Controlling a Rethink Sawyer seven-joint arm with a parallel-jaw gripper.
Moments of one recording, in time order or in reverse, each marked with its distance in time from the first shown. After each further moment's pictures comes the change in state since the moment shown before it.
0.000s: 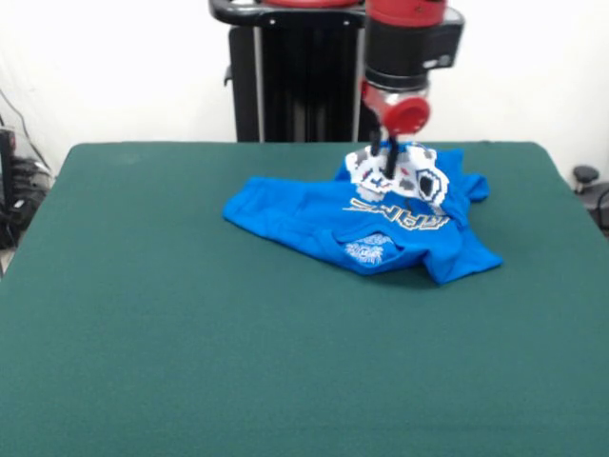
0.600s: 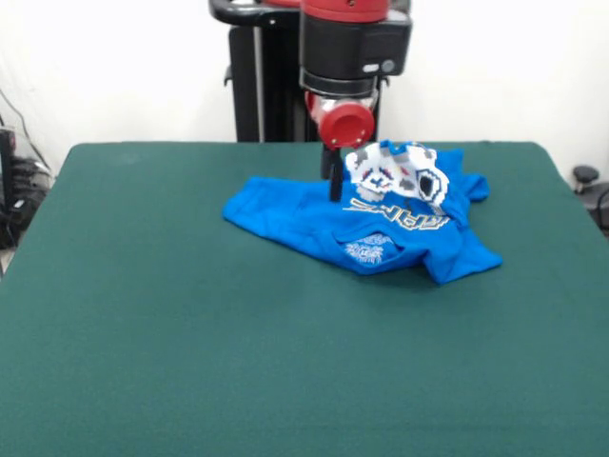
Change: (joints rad) arm -0.112 -0.002 0.004 -0.119 0.000 0.000 0.000
